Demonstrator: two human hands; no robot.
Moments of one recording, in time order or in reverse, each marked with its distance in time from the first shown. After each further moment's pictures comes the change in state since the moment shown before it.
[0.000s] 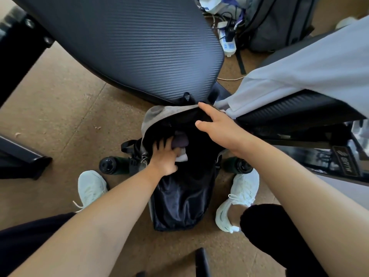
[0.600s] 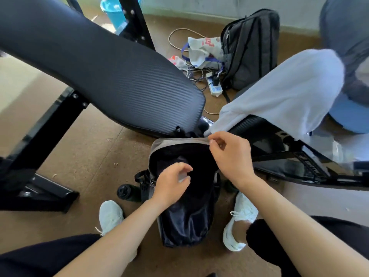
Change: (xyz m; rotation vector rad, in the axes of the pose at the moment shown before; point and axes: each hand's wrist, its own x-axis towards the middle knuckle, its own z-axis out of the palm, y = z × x) left_hand -0.140 0.067 -0.100 -0.725 0.470 0.125; right_hand -0.105 0.008 -0.022 -0.040 0.684 -0.347
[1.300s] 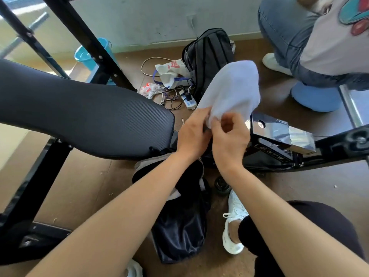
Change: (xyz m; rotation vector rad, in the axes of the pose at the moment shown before) left_hand 0.091 0.223 0.030 0.127 0.169 0.460; right_hand 0.008 0.005 -0.086 0.556 0.618 0.231
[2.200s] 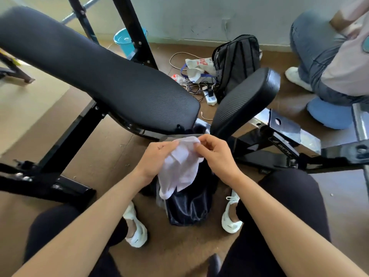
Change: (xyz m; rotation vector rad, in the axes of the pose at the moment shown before) left_hand -0.185 -0.025 -0.164 -0.575 -0.067 -0.557; right_hand -0.119 -0.015 -0.015 -0.088 -0.840 -0.002
